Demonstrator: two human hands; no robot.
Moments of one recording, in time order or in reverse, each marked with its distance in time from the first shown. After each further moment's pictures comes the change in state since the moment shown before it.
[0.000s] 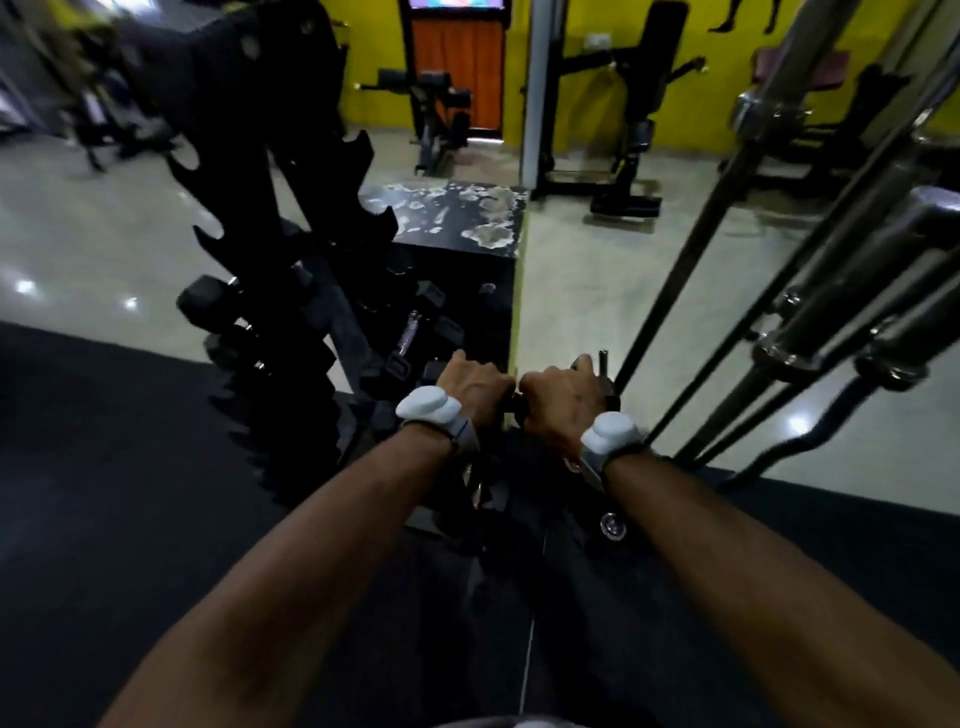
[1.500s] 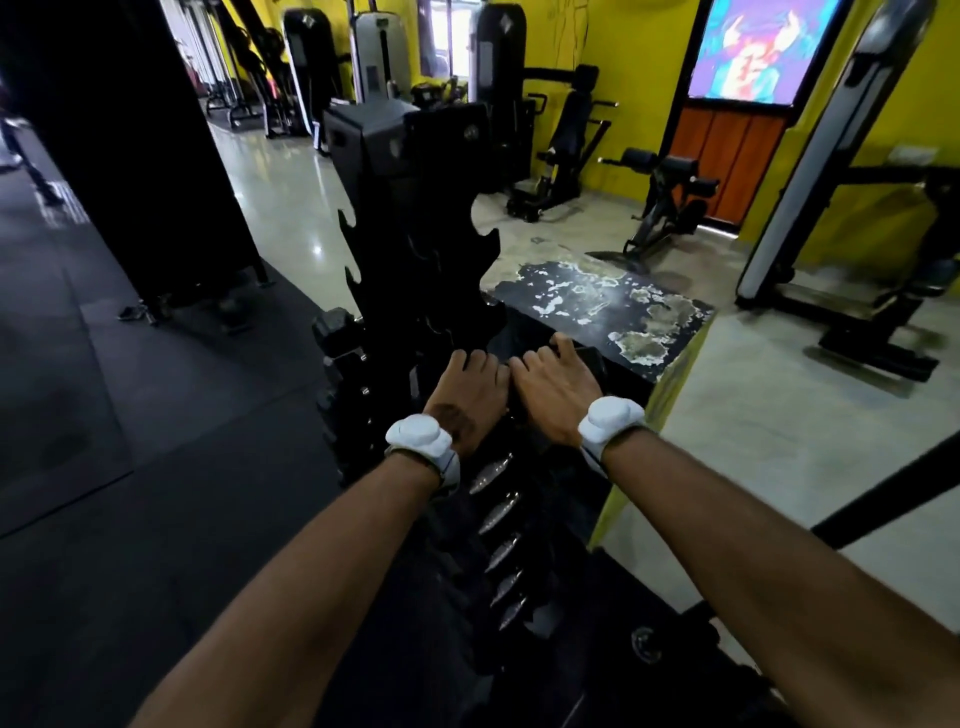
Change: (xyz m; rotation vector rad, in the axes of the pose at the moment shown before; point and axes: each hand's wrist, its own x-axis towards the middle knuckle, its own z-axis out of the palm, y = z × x) left_hand 0.078 -0.101 -0.007 0.267 0.121 -0.564; right_hand 0.244 0.003 -0.015 -0.163 0.539 -0.725
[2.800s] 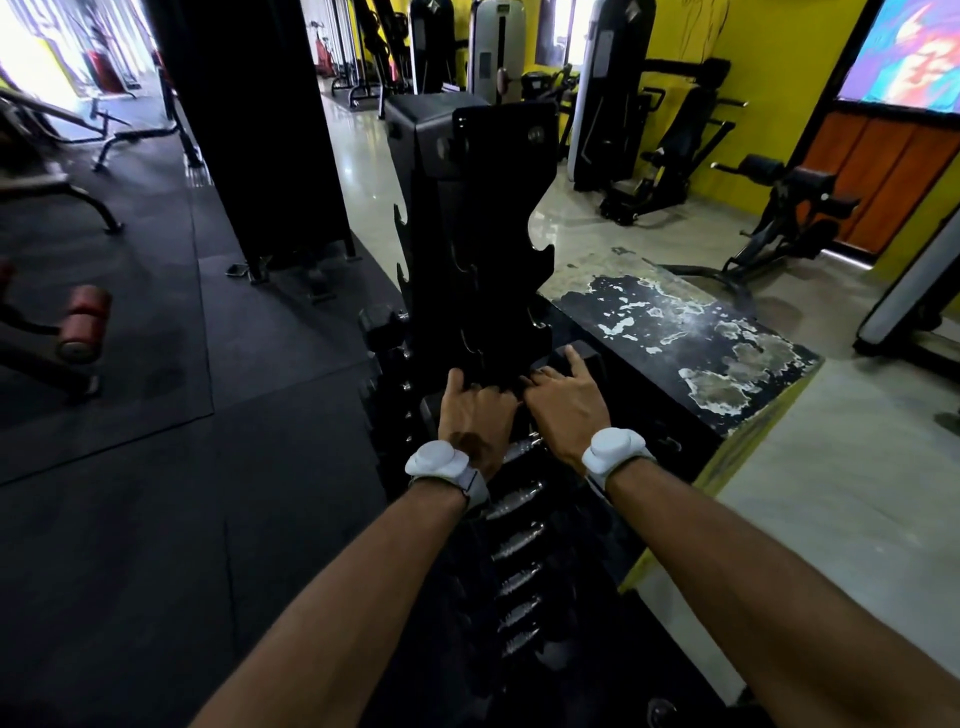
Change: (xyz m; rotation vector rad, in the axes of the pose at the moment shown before) left_hand 0.024 0.003 0.019 -0.215 -0.177 -0.452; right_hand 0.058 -0.001 0.064 0.258 0.042 -0.117
